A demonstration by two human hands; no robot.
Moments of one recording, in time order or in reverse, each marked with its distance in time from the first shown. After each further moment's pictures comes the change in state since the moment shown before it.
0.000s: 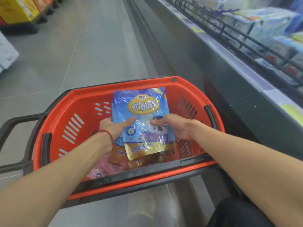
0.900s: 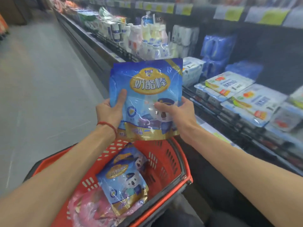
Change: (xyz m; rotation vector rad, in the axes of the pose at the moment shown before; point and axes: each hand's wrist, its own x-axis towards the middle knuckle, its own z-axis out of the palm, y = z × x) left_hand -0.017 0.192 0.092 -0.124 -0.144 0.556; right_hand -0.146 -0.122 -0.001 0.211 0.791 -0.735
